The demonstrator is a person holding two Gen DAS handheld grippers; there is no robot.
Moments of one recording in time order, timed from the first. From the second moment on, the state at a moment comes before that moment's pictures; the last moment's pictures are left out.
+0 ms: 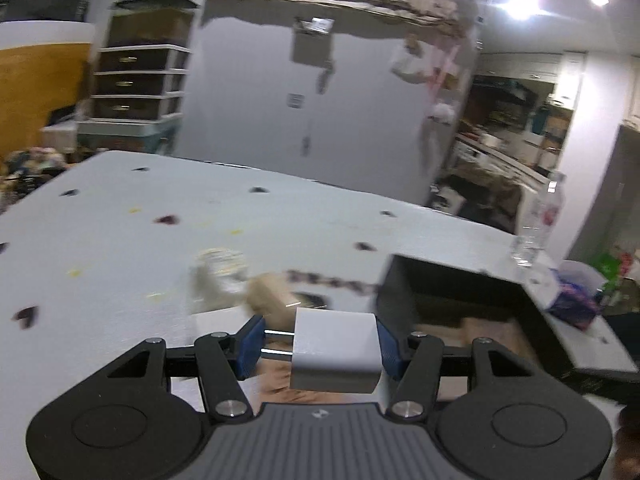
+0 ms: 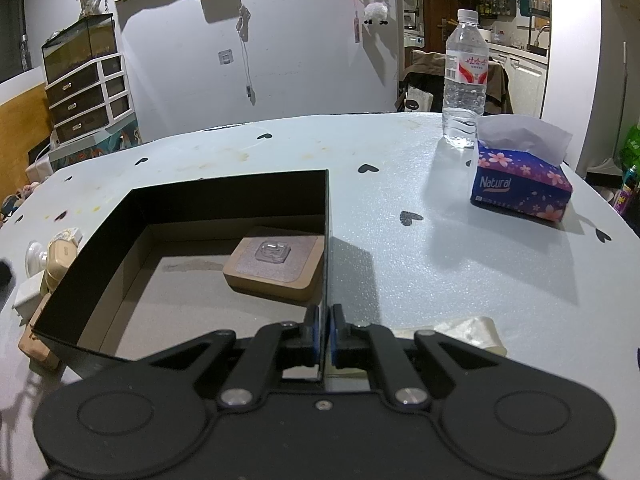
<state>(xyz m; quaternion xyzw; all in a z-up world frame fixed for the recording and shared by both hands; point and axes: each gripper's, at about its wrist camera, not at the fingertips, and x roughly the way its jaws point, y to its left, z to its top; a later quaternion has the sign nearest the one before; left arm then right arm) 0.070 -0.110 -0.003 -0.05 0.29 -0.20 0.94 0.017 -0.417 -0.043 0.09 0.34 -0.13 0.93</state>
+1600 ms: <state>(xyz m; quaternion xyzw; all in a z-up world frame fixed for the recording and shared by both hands) 0.119 -0.281 -0.042 -0.12 0.47 -0.35 0.80 0.019 -0.415 -0.044 0.09 0.34 -0.13 0.93</state>
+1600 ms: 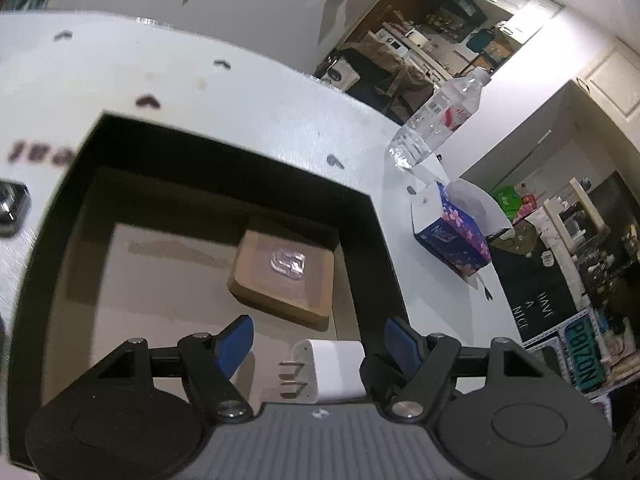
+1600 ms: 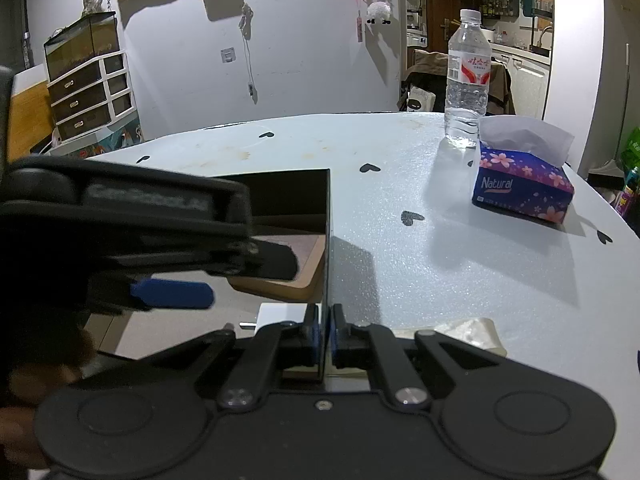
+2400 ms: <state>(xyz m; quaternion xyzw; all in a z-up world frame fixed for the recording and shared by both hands) 0.058 -0.205 -0.001 -0.01 0.35 -0.32 0.88 0.019 -0.416 -0.045 0.09 0.34 -0.13 0.93</state>
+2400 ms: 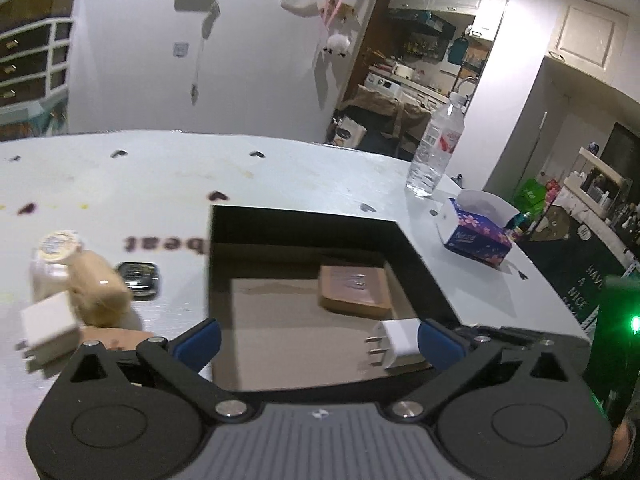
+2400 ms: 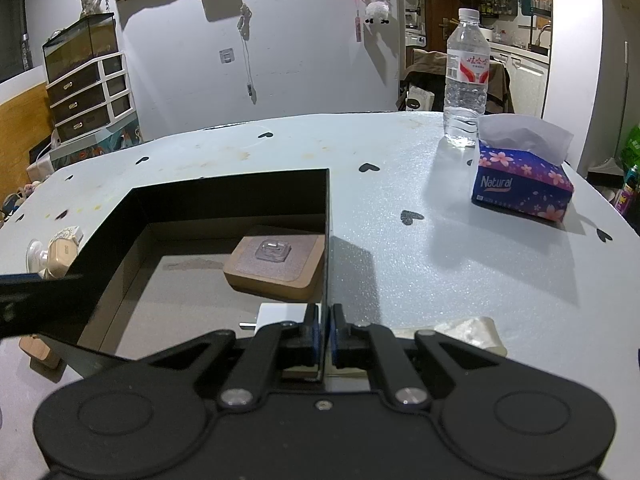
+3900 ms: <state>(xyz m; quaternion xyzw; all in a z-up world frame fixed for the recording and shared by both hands) 0.047 -0.118 -0.069 0.08 0.33 -0.17 0.92 0.019 -0.416 -0.046 0.10 0.34 -0.13 0.93</state>
